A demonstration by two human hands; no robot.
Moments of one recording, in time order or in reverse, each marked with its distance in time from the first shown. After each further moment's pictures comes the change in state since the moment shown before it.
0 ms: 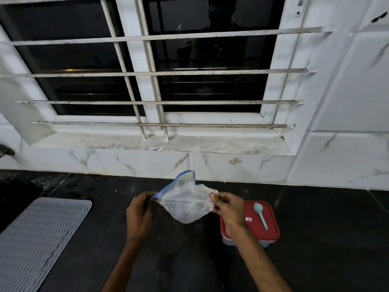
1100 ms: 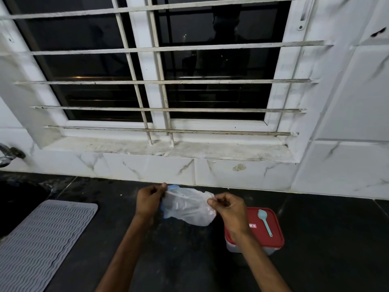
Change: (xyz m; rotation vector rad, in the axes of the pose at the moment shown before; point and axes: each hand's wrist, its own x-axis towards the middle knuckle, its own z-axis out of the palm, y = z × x) left_hand 0.040 0.037 0.005 -0.222 -0.087 -0.386; right_hand -0.019 -0.019 0.005 -0.278 -0.131 -0.288
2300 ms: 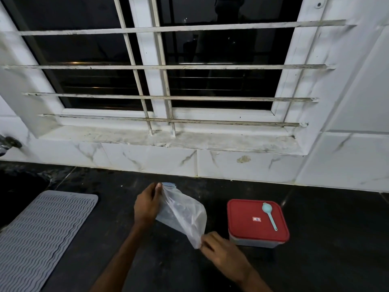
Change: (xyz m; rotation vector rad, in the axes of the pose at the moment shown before) left_hand 0.020 -0.063 -0.009 0.403 0.075 0.225; right_hand -0.058 0.097 -0.006 -1.037 -0.592 -0.845
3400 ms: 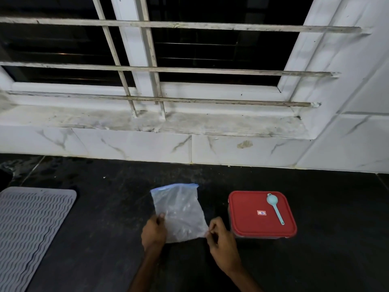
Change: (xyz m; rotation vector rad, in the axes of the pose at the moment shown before) left_hand -0.039 -0.085 0.075 0.221 -0.244 -0.577; right_hand 0.014 0.011 0.056 0.537 0.119 0.922
